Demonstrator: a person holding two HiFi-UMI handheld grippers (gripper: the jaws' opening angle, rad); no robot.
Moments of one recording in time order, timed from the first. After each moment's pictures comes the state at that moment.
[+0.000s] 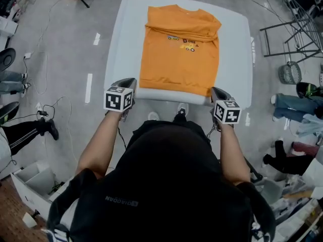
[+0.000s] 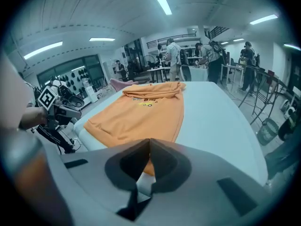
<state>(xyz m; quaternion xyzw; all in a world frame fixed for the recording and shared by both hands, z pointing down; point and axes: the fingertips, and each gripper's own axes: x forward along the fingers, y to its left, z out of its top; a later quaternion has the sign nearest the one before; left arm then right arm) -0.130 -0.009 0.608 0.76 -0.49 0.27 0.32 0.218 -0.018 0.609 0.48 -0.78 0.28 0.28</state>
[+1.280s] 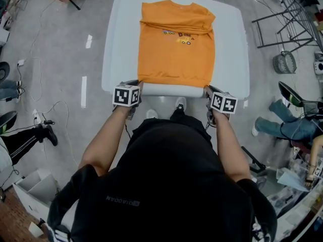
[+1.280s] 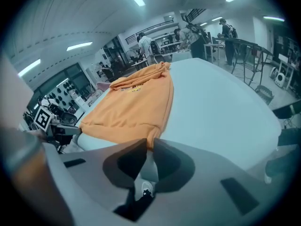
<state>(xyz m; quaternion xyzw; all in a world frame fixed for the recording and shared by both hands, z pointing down) -0.102 0.006 0.664 0.76 -0.44 0.28 0.38 0.222 0.007 0.665 0.51 -0.72 0.40 0.25</state>
